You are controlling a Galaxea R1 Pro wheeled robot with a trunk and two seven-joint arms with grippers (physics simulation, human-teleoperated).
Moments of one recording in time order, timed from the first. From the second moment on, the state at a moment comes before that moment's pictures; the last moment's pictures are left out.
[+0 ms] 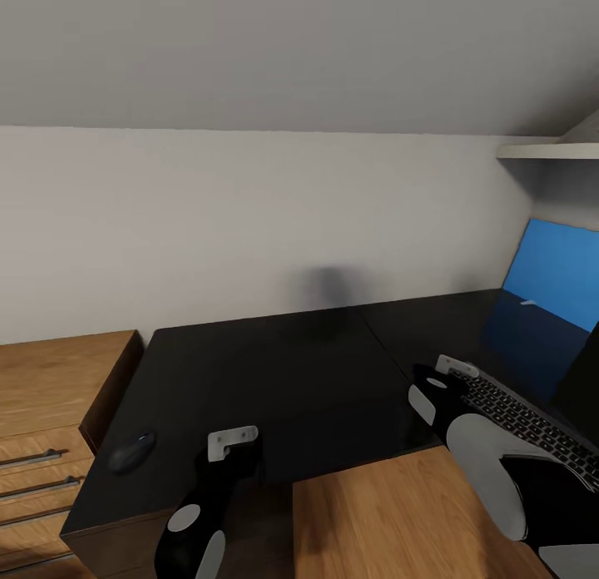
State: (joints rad) left arm -0.06 -0.16 -0.24 -1.60 0.14 0.44 0.32; right arm -1.01 -0.05 -0.04 -0.17 -0.22 -0.12 -0.52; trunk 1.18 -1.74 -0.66
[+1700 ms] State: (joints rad) left arm -0.06 -0.16 -0.24 -1.59 0.14 0.43 0.32; right arm -1.01 -0.05 -0.04 -0.17 -0.22 -0.12 -0.52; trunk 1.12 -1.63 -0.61
